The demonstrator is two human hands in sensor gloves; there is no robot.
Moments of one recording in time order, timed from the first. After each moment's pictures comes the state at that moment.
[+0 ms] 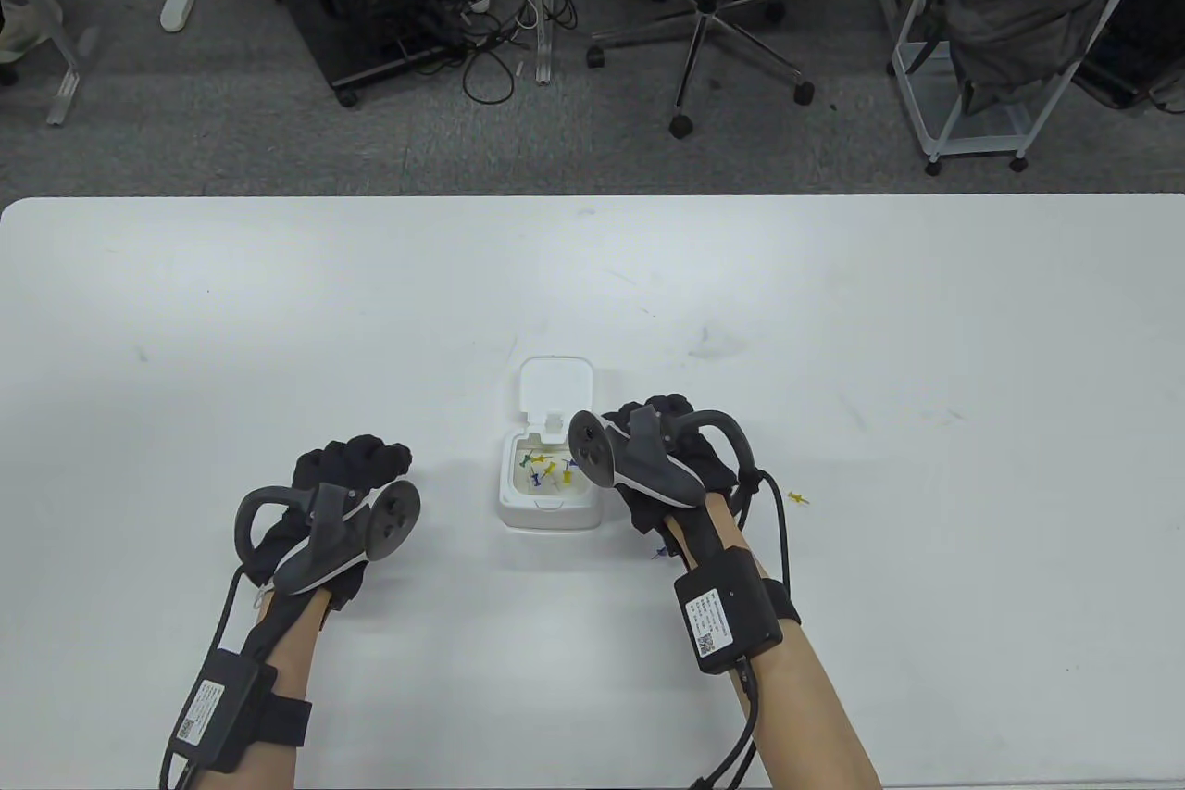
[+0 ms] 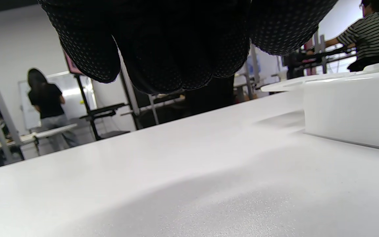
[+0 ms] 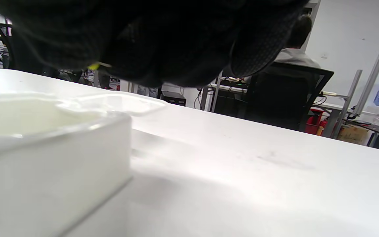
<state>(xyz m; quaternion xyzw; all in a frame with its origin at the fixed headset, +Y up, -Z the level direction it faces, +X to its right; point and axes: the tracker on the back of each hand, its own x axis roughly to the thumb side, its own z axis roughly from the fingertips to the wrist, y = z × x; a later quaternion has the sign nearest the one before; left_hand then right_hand) -0.251 -0.701 -0.274 0.06 -0.10 -0.12 0.99 0.010 -0.688 -0.325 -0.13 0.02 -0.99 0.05</state>
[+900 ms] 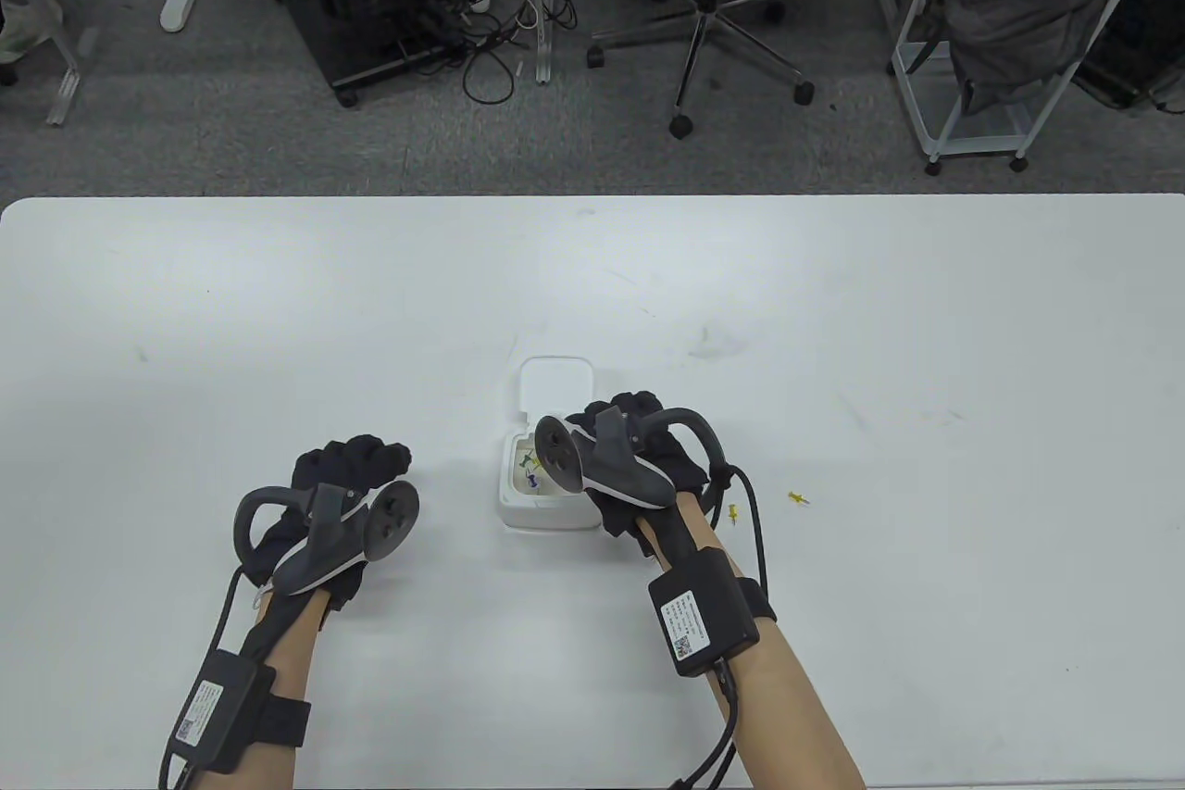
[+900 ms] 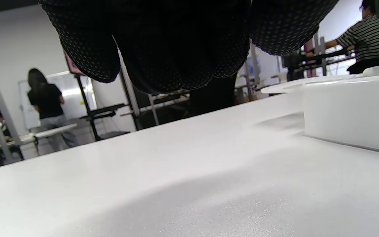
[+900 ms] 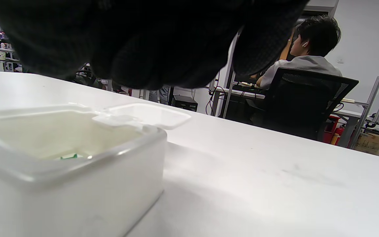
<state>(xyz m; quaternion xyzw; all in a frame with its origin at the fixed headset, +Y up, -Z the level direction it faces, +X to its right) -0.252 -0.703 -0.274 0.07 -0.10 -0.11 0.99 -0.004 -0.685 -0.316 -0.16 0.02 -0.99 0.05</state>
